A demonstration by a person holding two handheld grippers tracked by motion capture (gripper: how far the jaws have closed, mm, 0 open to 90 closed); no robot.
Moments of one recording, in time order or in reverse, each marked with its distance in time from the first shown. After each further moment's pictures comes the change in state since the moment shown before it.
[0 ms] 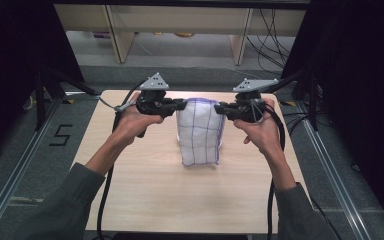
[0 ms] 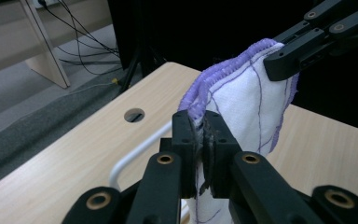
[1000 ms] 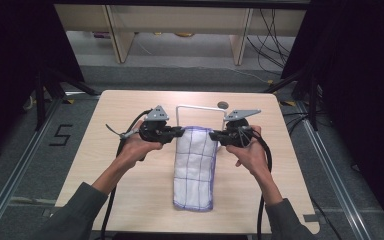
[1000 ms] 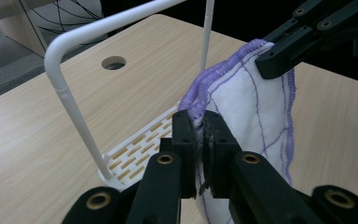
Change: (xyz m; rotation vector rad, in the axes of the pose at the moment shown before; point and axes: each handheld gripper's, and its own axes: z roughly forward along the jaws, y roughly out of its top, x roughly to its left) left arm -0.008 -0.086 0.024 0.079 -0.046 -0.039; right arm 0.007 -0.075 0.045 0.116 0.053 0.059
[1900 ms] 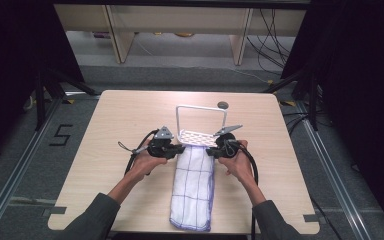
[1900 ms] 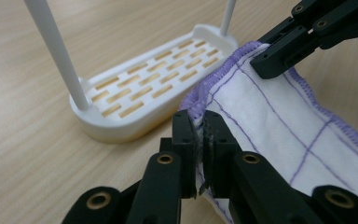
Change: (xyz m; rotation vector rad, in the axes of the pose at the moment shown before) left arm 0.014 -0.080 0.058 0.072 0.009 -0.067; right arm -0.020 -0.060 0.078 0.161 -0.029 0.080
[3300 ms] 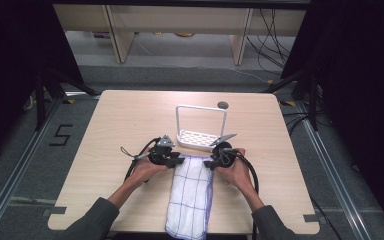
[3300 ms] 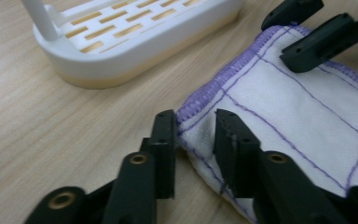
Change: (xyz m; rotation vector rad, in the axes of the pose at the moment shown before) left arm -0.002 -0.030 0.016 0.116 -0.010 -0.009; right arm 0.013 -0.021 0.014 0.120 -0.044 -0.002
